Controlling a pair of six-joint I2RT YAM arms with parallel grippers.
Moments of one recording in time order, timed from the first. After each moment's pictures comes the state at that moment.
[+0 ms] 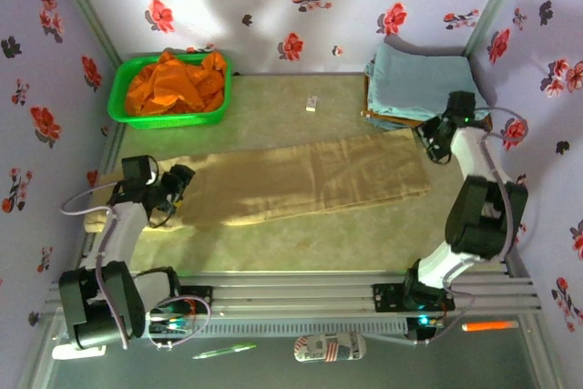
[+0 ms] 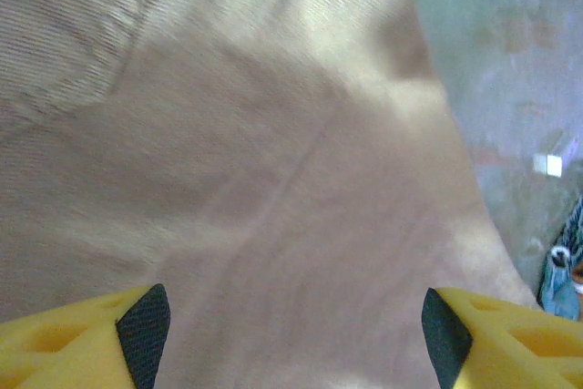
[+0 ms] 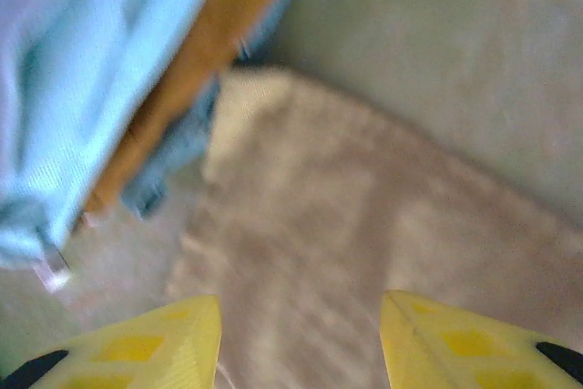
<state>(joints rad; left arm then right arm) 0.11 1.09 0.58 -0.42 0.38 -0.88 -0.19 1.57 1.16 -0.64 -0.20 0.84</state>
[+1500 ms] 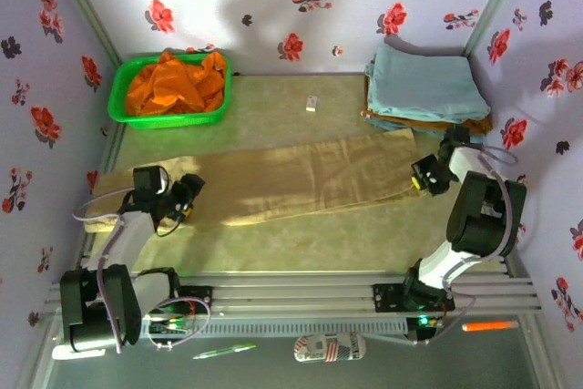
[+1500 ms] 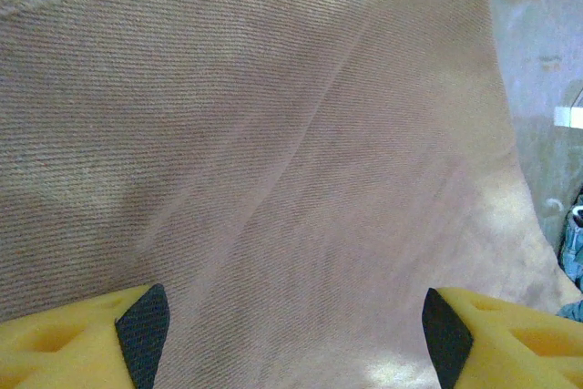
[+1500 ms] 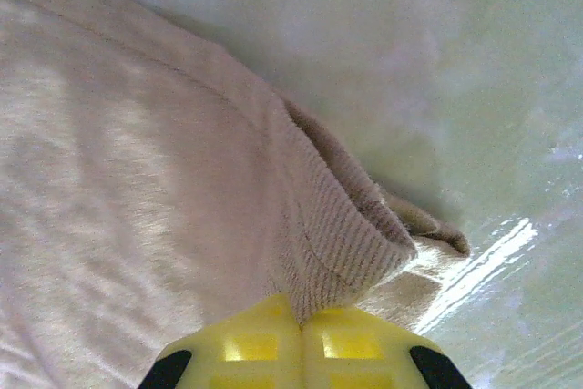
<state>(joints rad) 0.06 1.08 0.45 -0.30 0.40 -0.88 -0.28 1.62 0.99 -0.69 -0.26 0.81</state>
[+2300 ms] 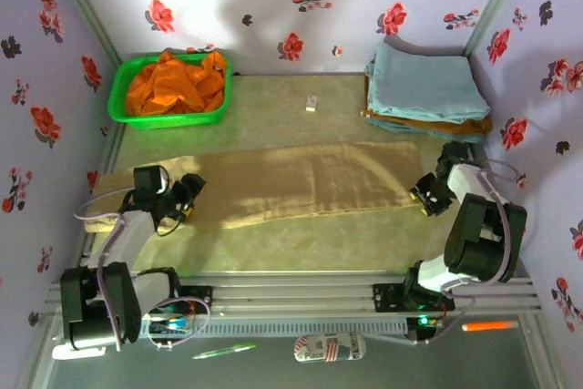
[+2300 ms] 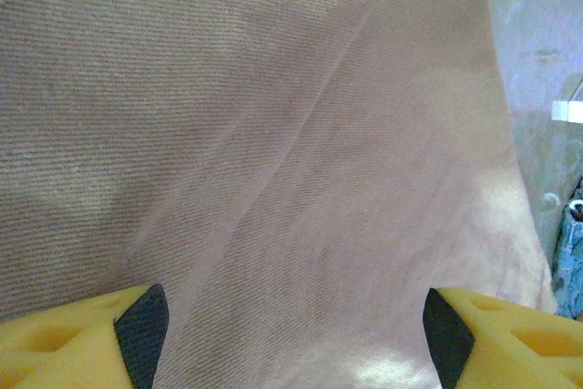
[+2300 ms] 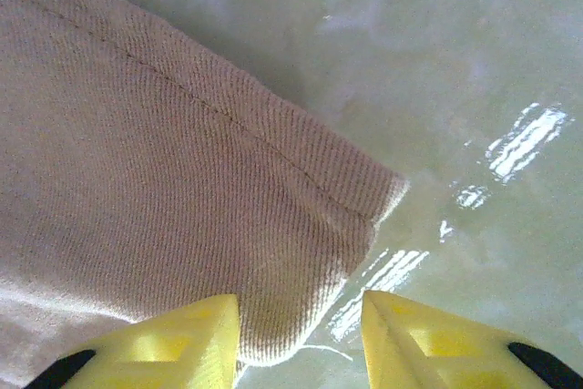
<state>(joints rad) 0.06 1.09 0.46 -0.30 0.41 -0.88 -0.28 1.45 0.81 -0.76 -0.14 0.72</state>
